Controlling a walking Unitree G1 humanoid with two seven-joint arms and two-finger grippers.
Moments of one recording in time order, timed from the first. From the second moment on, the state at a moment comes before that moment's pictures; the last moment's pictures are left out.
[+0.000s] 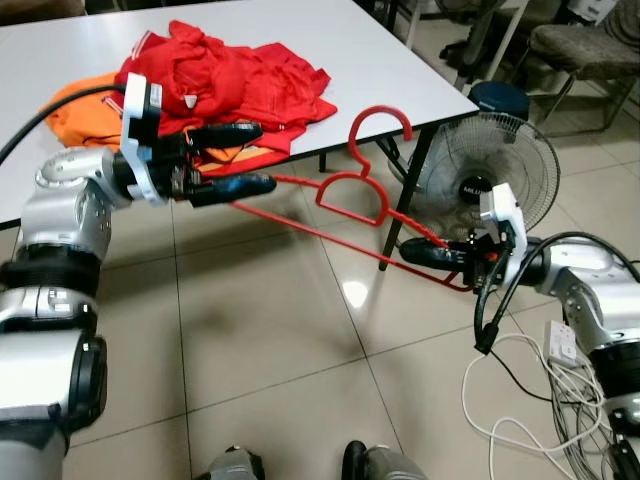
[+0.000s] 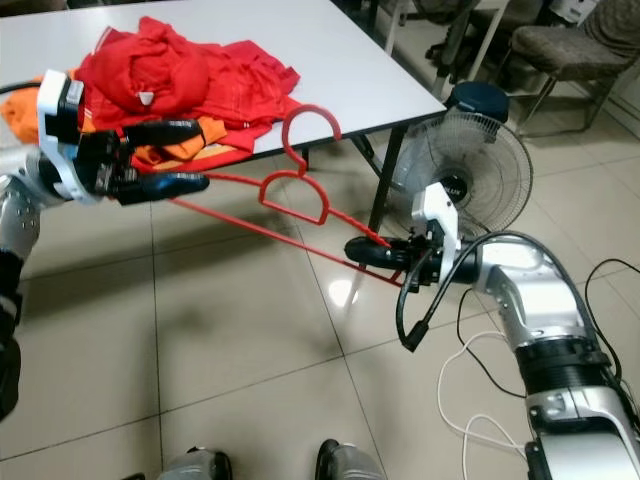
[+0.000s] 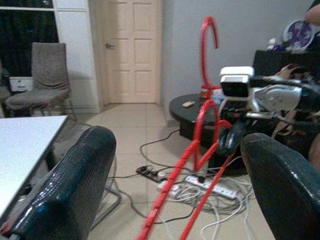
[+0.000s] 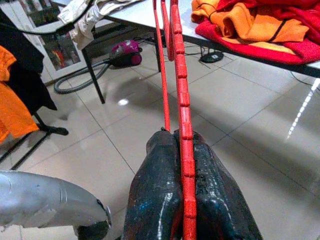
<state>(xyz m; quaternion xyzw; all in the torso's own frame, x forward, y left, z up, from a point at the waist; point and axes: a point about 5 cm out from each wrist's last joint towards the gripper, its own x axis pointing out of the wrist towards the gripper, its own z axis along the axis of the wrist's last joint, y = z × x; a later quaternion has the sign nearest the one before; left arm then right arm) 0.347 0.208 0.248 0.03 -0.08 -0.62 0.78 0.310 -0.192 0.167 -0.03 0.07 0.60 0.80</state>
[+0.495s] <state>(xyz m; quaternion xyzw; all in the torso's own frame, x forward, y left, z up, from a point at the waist) 0.341 0.170 0.254 0.02 -0.10 -0.66 0.74 0.307 -0.171 0.163 -0.03 0.07 0.63 0.77</state>
